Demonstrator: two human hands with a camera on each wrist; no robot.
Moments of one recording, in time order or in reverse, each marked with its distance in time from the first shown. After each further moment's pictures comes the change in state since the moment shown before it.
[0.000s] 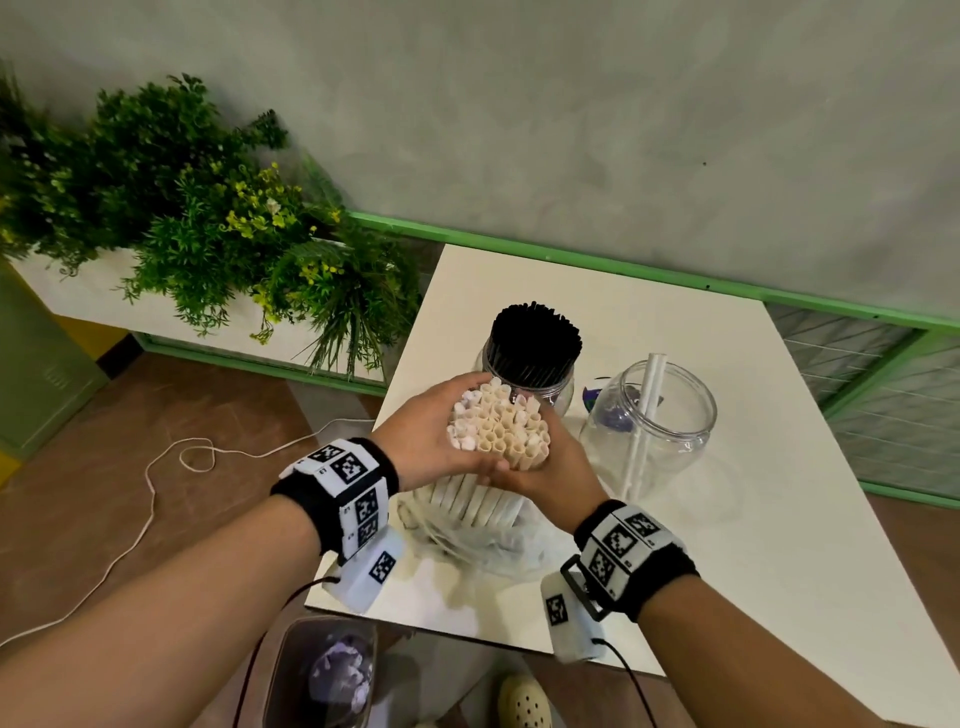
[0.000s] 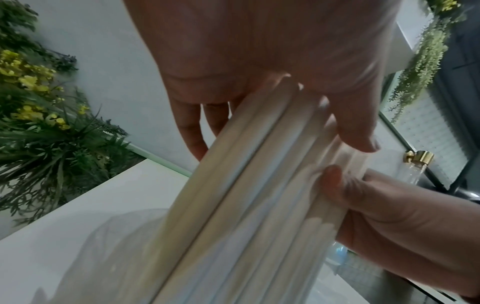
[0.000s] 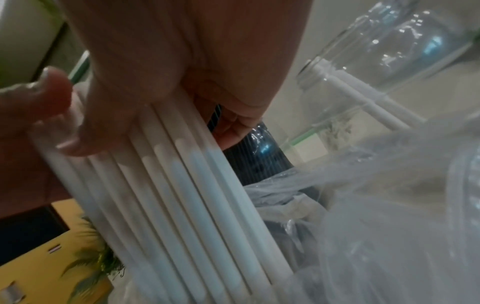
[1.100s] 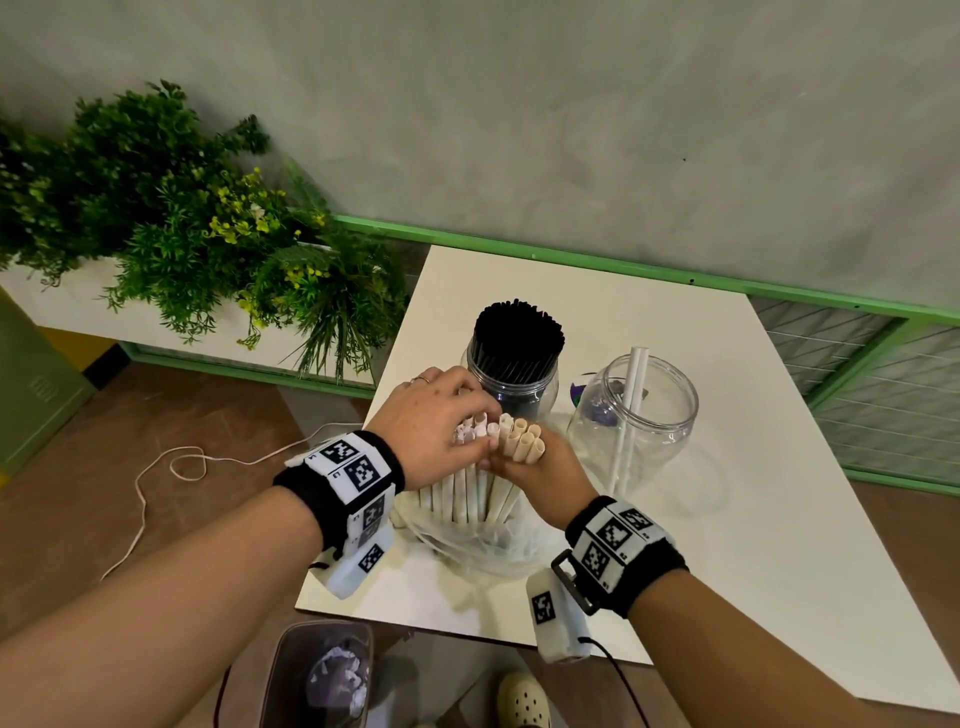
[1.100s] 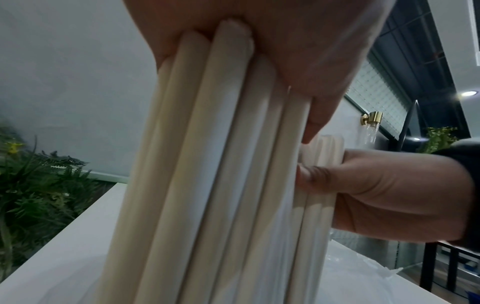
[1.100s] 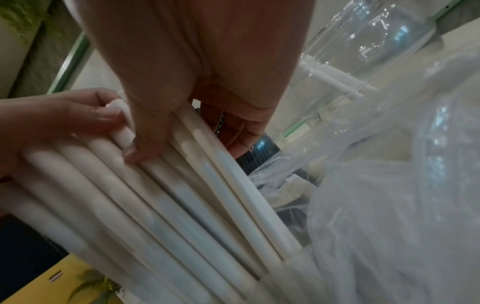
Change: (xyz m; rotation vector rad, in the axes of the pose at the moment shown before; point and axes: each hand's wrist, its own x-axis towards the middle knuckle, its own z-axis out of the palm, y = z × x) left_hand 0.009 0.008 0.004 0.618 -0.012 0.212; right_hand -0.004 -0.006 -0.001 0.141 0.008 0.141
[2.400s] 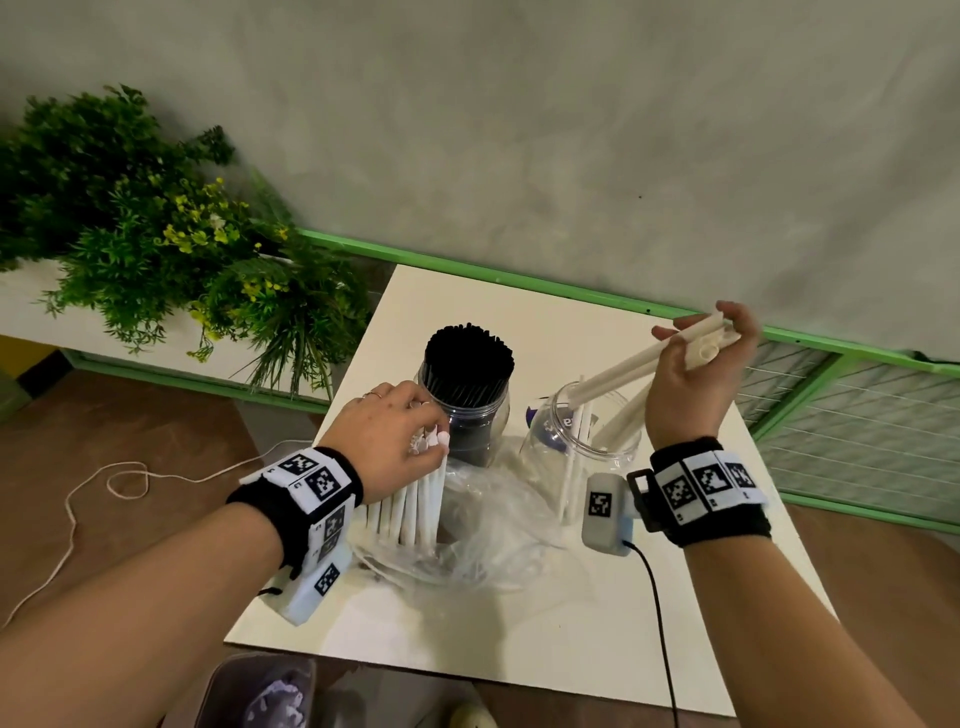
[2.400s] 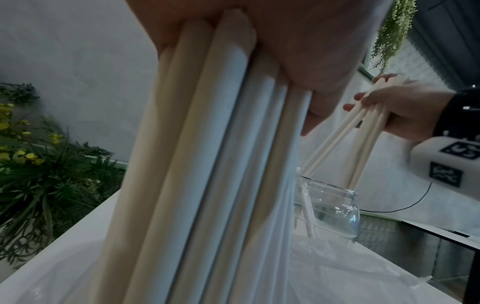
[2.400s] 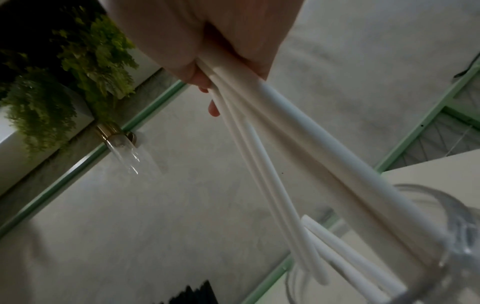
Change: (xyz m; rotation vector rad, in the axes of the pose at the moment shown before) left_hand 0.016 0.009 0.007 0.009 0.045 -0.091; right_hand 0.027 -0.084 -0.146 -0.111 0.868 -0.558
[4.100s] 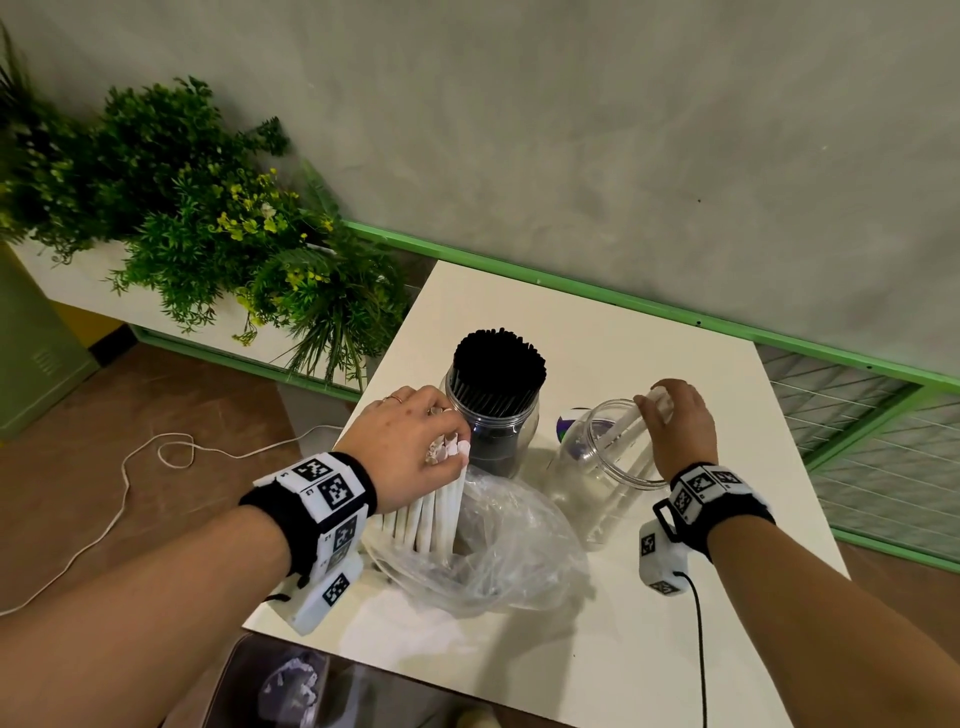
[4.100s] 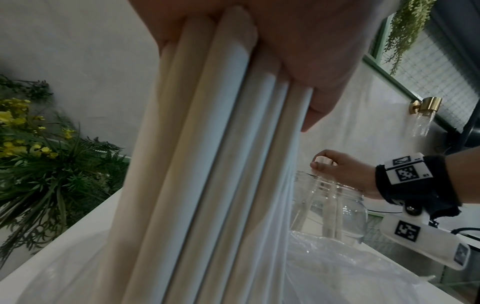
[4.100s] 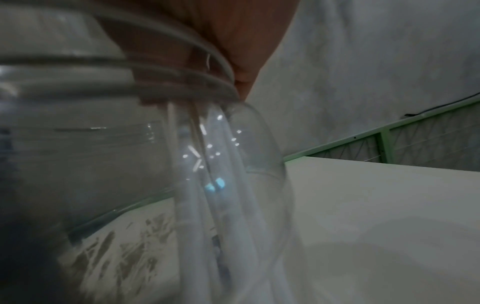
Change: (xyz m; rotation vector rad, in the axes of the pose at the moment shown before) left_hand -0.002 0.003 -0.001 -0.001 -0.005 -0.046; right_hand 0.010 0.130 -0.007 -0.672 -0.517 0.021
